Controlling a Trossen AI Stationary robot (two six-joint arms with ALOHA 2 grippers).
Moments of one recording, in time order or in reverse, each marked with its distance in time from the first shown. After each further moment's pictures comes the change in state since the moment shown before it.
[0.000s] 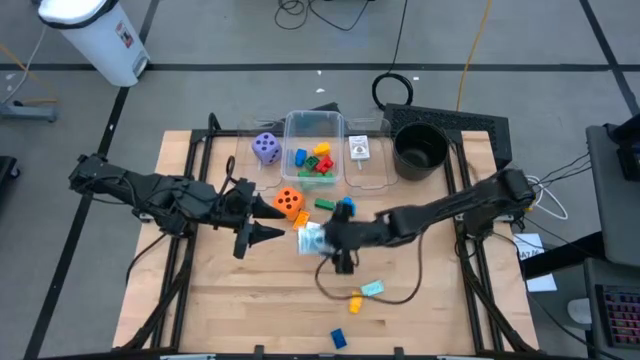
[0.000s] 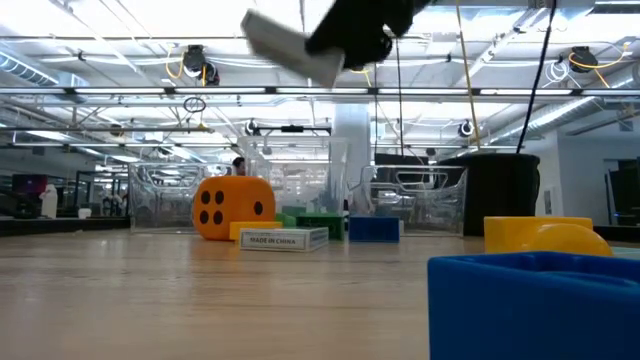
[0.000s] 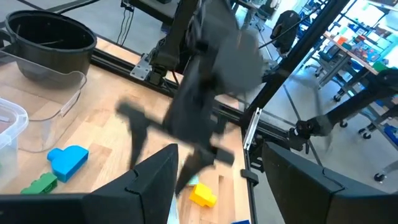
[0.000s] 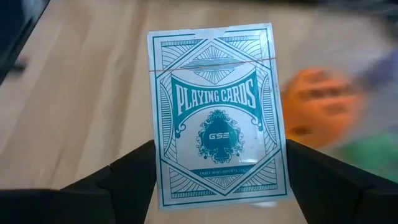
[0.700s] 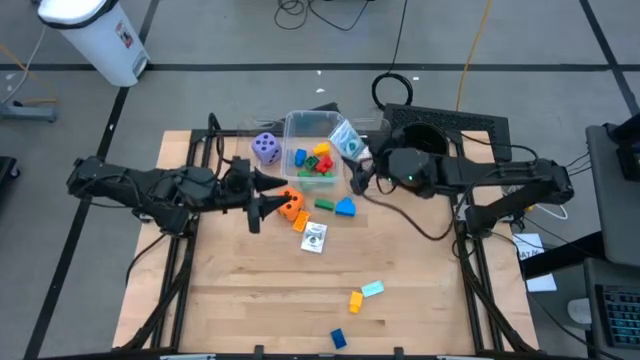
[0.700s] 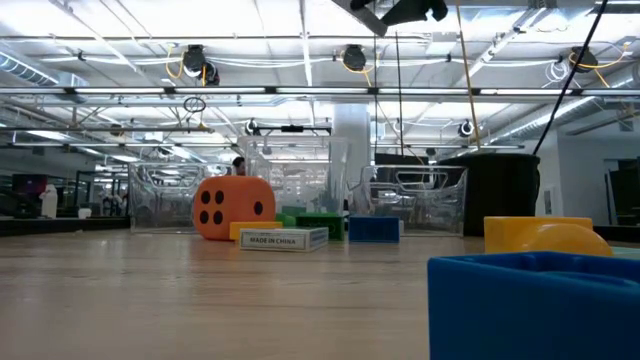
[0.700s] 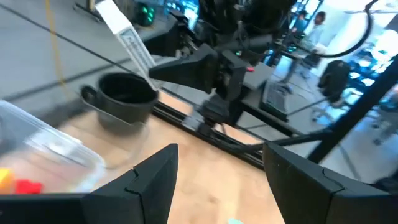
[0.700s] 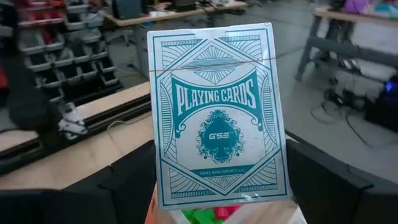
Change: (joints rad) left arm 0.097 0.000 0.000 0.104 -0.195 0.078; right arm -0.247 -0.375 0.024 -0.047 0.415 0.152
